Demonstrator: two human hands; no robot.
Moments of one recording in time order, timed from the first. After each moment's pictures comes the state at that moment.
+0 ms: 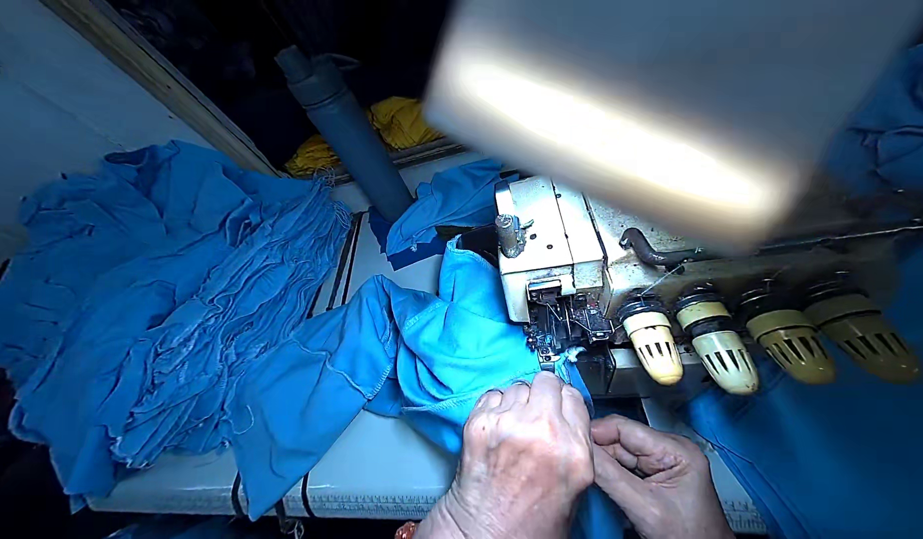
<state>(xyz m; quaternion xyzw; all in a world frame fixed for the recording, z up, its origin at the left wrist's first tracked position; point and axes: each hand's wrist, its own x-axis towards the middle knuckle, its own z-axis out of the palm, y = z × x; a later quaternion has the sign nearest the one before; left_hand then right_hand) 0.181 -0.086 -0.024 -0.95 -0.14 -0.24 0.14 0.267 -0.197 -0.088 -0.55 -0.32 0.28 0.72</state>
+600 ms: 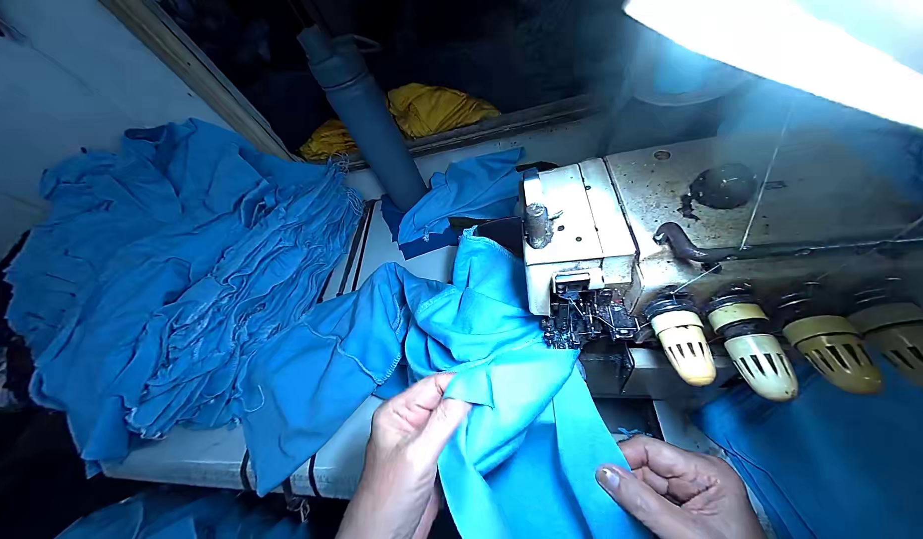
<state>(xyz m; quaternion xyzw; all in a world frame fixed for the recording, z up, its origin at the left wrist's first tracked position) 0.118 -0.064 -0.017 -0.55 -0.37 -0.37 -0.65 0.275 -0.220 -0.079 -0.54 -0.30 0.40 0.68</state>
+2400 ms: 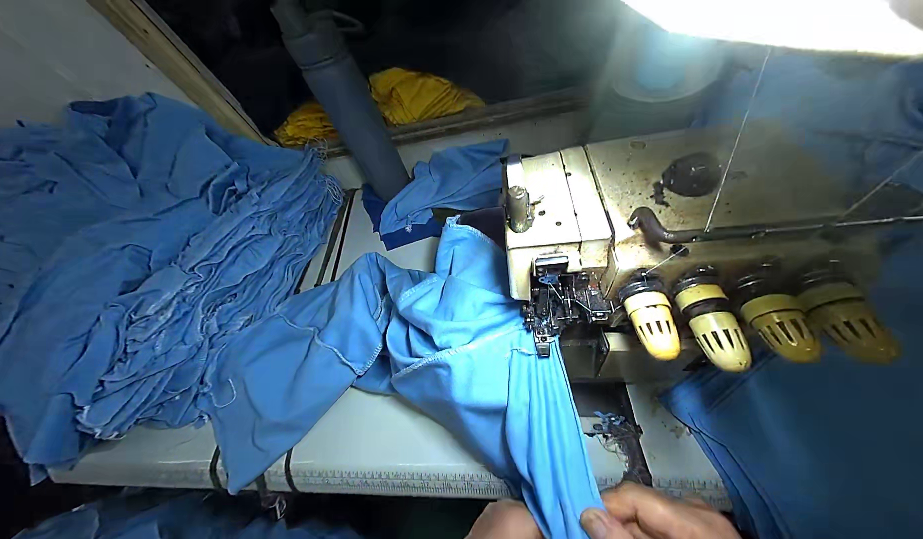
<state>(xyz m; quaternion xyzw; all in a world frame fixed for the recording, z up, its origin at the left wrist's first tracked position) 0.097 -0.132 -0.078 -0.81 -0.20 -0.04 -0.55 0.259 -0.247 -0.074 -0.57 -0.41 0.32 0.63</state>
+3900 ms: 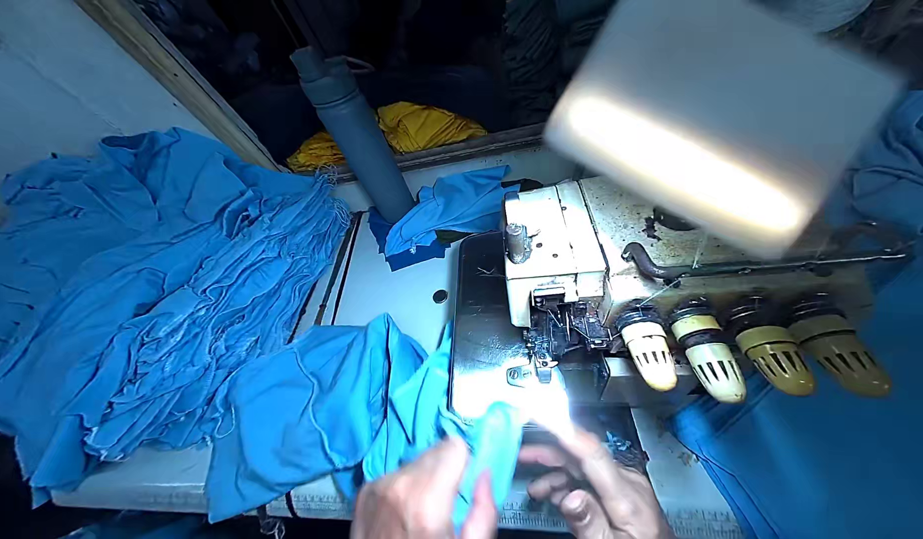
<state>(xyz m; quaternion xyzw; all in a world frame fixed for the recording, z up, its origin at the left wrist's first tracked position) 0.099 -0.091 -0.016 -0.93 -0.32 -0.15 -0.09 0.261 -0.199 -0.085 -0.55 -0.53 0.23 0.60</state>
